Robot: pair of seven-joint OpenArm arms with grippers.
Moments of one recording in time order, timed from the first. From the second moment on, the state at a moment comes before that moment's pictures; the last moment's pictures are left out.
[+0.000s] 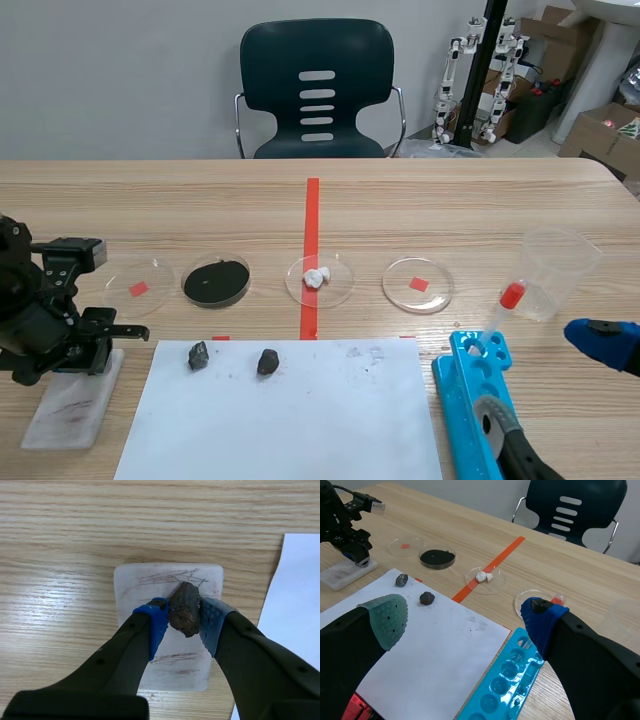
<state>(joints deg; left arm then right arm) -4.8 -26.5 13.1 78.0 -24.6 9.7 65.0 -66.6 32.5 3.4 116.7 5.2 10.7 37.2</state>
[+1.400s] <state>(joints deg) -6.2 -27.5 13.1 76.0 -22.2 8.2 64.3 -66.6 32.5 3.4 116.7 5.2 10.7 37.2</state>
